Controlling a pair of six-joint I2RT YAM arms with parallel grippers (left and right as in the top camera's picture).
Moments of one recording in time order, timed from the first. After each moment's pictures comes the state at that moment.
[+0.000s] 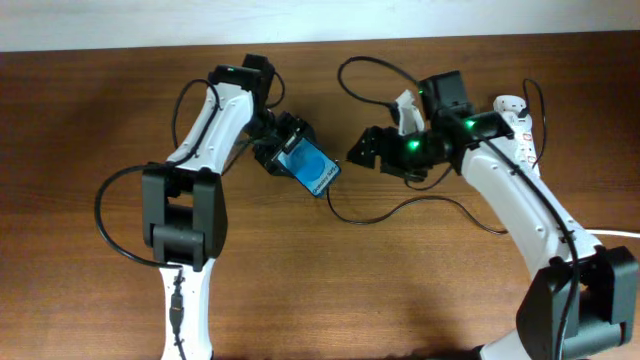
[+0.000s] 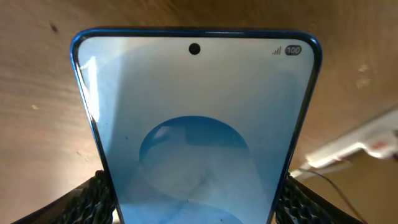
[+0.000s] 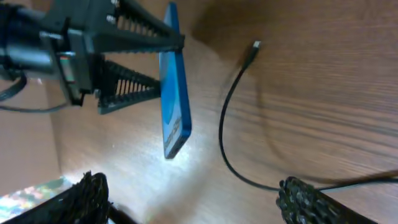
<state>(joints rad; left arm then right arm) -0.23 2.35 2.03 -1.26 0.61 -0.91 0.24 1.71 1.37 -0.79 -0.59 0.43</state>
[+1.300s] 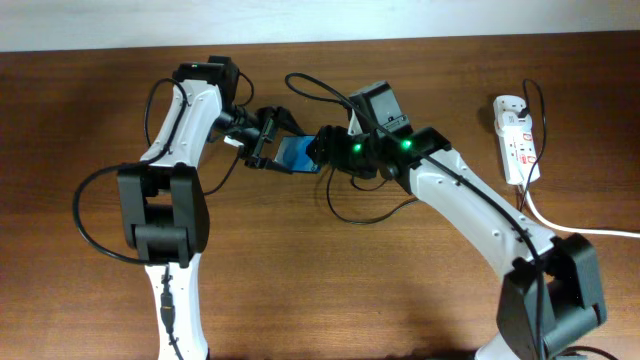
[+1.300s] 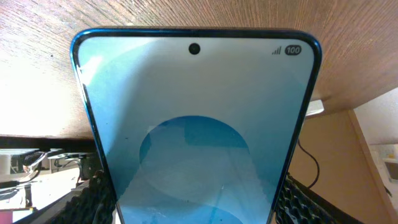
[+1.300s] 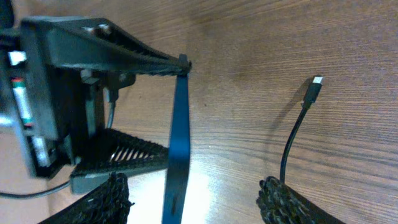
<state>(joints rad) -0.12 2.35 2.03 -1.37 0.88 -1.15 0.47 1.77 1.37 -0.51 -0.34 0.74</state>
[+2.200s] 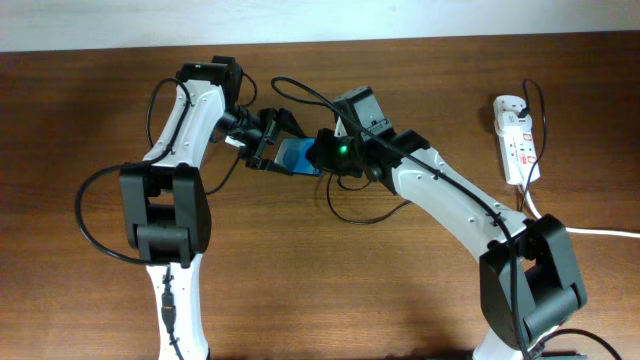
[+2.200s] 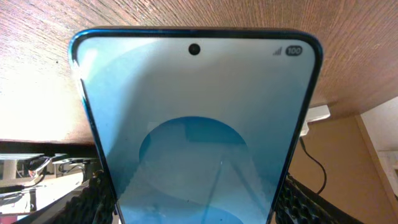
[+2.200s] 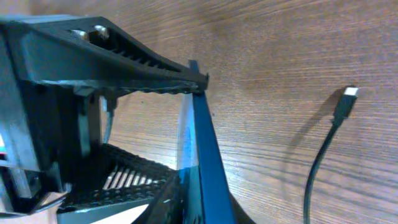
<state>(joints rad) -0.13 2.35 2.03 -1.37 0.85 -1.15 0.50 1.85 1.37 -0.41 -0.34 0.76</state>
